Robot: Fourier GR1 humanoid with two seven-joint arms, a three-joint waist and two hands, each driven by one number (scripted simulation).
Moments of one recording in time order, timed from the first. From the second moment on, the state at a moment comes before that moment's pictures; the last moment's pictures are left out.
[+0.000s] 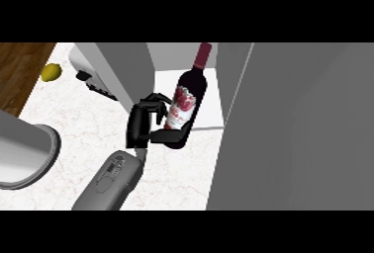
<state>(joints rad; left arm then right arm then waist) -0.45 0.04 -0.31 -1.04 0.17 0.49 -0.36 0.11 -0.56 0.71 -2.49 0.03 -0.62 0.20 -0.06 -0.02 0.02</state>
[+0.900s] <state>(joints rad) -0.88 0.02 -0.12 -0.55 0.26 0.43 -0.31 0.16 -0.57 0.72 -2.49 0.01 -0.59 0.12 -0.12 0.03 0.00</state>
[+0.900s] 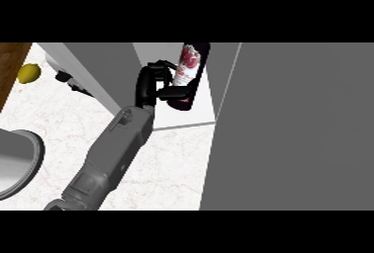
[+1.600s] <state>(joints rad) -1.04 0.07 -0.06 -0.27 0.21 0.48 -0.45 0.21 -0.59 0.72 -2.49 0.00 -0.55 0.05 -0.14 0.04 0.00</state>
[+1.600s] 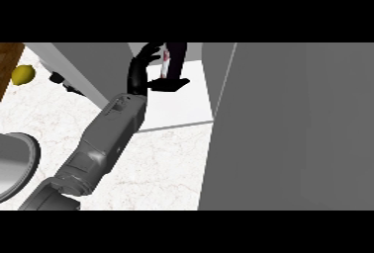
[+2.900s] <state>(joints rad) -1.20 0.01 0.08 -0.22 0.33 0.14 -0.58 0.28 -0.63 0.69 -2.50 -0.01 -0.55 0.01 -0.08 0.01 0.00</state>
